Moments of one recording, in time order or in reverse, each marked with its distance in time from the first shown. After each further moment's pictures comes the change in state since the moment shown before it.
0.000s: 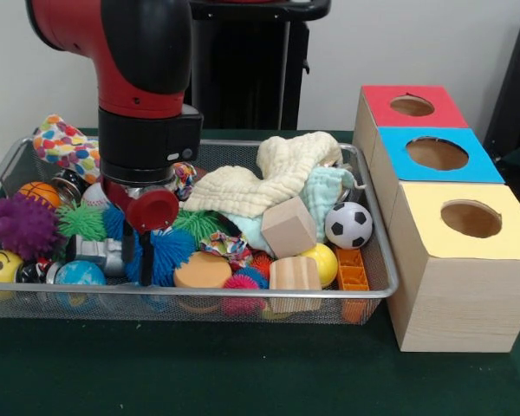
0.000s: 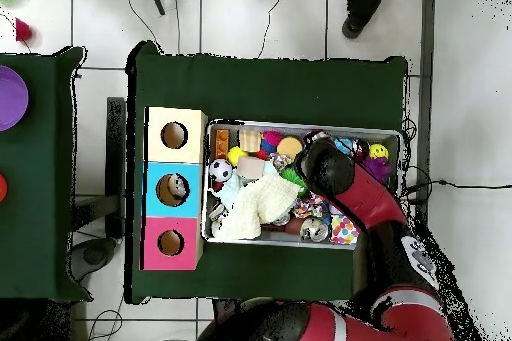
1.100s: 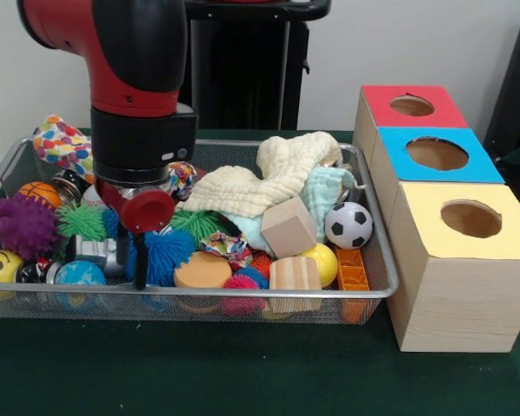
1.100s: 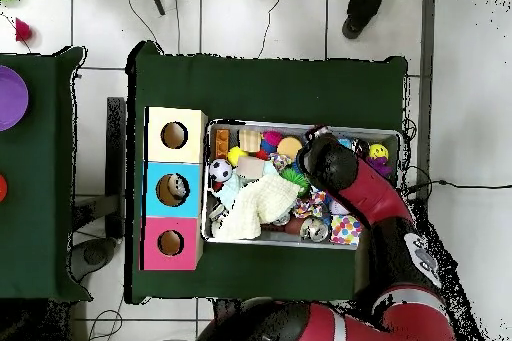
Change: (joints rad) arm 0.001 0.000 -0.005 -0.031 0.000 0.031 0.000
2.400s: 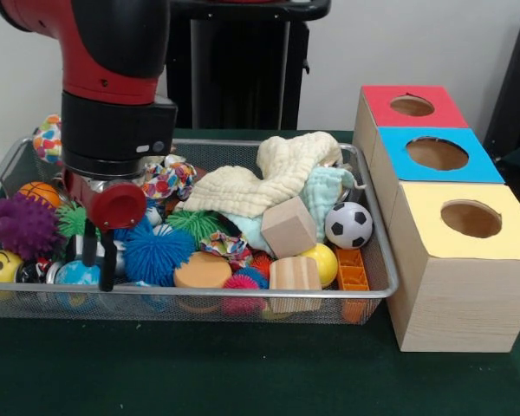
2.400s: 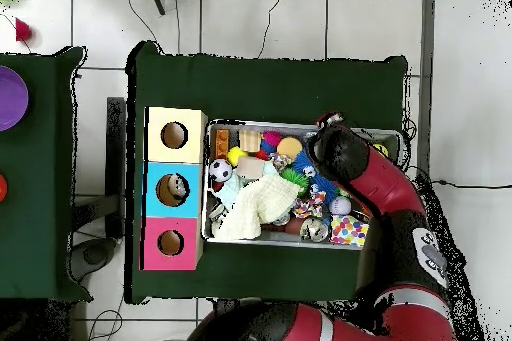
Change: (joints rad) arm 0.024 0.001 -0.055 -0.088 -0.001 0.032 0.000
